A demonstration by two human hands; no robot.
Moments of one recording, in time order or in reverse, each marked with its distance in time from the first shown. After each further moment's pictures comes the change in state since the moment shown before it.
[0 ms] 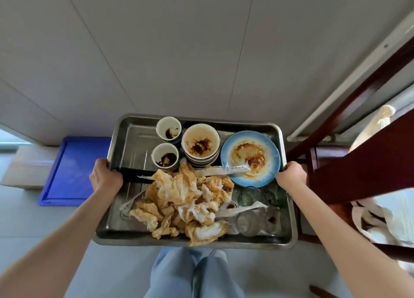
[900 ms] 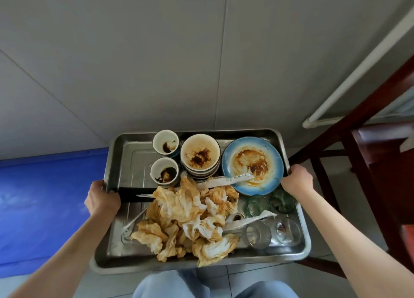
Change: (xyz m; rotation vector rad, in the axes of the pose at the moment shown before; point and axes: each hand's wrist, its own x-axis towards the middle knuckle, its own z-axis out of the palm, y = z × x) left_hand 0.119 -0.049 0.273 0.004 -0.063 -0.002; right_hand 0.189 0.062 0.194 0.014 -0.002 0.029
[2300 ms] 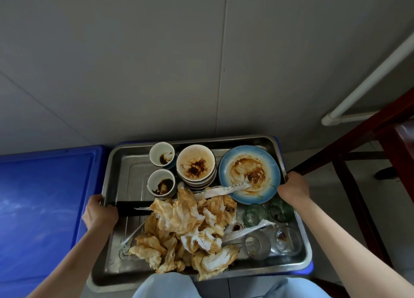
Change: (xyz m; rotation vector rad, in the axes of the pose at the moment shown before) left_hand 0.033 -0.039 0.092 0.005 -0.011 -0.057; right_hand 0.073 0.014 0.090 0.051 -0.048 0.002
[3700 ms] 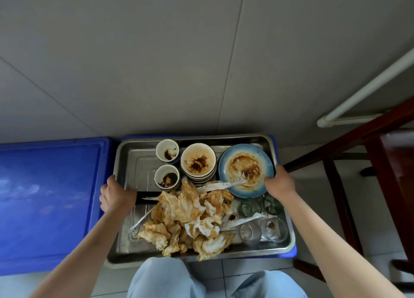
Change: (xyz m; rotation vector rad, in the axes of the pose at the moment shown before) left_hand -0.021 0.036 -0.014 0.178 -0.175 0.028; right_hand -0.033 -0.032 -0.015 -0.045 -0.104 -0.068
